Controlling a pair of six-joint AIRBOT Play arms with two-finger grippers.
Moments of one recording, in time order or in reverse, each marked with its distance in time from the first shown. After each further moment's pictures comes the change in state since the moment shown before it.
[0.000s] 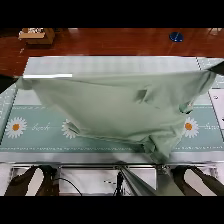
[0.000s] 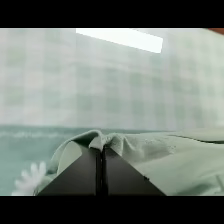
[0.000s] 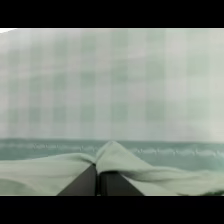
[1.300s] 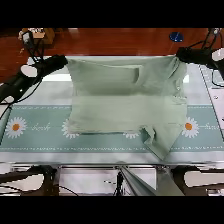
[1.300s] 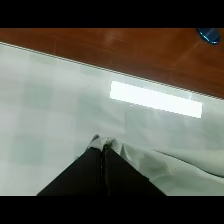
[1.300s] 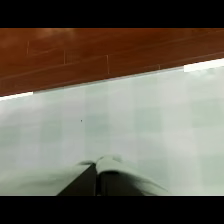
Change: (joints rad) left arm -0.460 -0.749 -0.032 -0.044 1.143 0.208; right arm 0.260 -0.536 -0.011 -0.075 -0.885 -0.138
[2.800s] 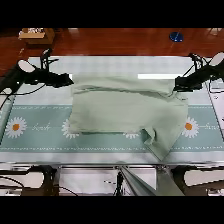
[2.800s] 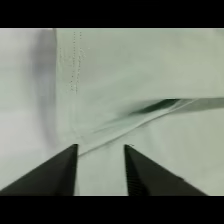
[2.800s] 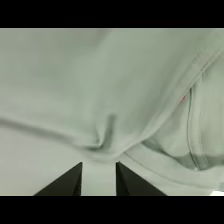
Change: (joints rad) left arm 0.130 -0.093 0.143 0.188 -0.722 -0.030; right arm -0.060 -0.030 0.011 -0.296 0.703 0.085
